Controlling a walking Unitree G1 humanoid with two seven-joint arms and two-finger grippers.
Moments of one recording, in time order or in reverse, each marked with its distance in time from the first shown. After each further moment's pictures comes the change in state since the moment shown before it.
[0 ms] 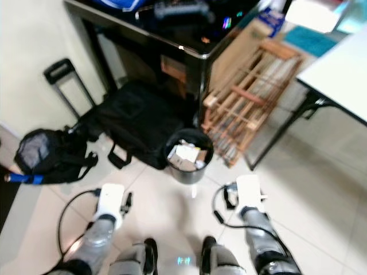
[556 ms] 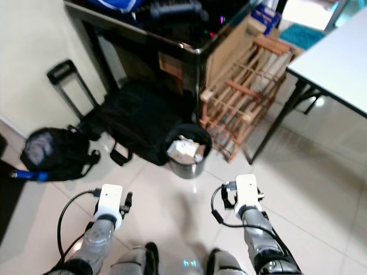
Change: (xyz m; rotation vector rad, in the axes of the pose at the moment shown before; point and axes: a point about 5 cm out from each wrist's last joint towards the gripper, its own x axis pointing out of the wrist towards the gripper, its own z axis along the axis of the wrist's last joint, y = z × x) left arm 0.000 -0.004 0.001 -0.020 0.001 -0.005; right arm 0.001 -0.003 0.003 -0.007 -0.006 -0.004
